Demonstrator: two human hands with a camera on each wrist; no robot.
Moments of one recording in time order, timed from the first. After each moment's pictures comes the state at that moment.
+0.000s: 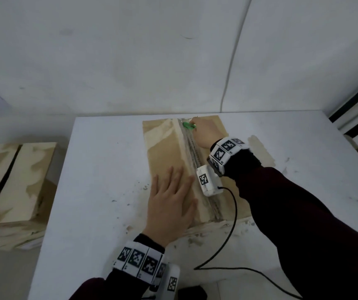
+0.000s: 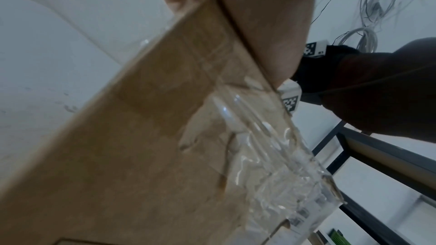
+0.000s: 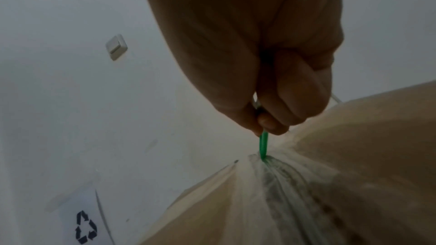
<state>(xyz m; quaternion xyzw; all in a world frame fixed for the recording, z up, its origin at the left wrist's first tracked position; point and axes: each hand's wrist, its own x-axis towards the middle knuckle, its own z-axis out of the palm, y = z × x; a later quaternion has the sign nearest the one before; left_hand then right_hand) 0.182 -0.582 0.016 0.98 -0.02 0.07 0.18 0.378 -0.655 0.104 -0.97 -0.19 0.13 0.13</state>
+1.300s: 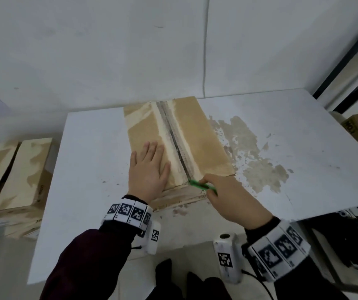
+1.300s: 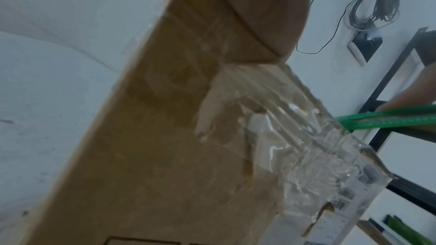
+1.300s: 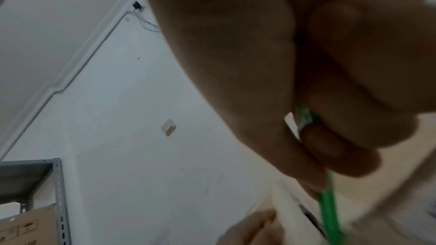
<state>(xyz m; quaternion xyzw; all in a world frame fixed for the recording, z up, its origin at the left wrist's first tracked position) 0.186 -0.593 0.021 0.99 0.04 0.06 0.15 0.171 -0.804 0.110 -0.93 -0.18 0.22 0.25</state>
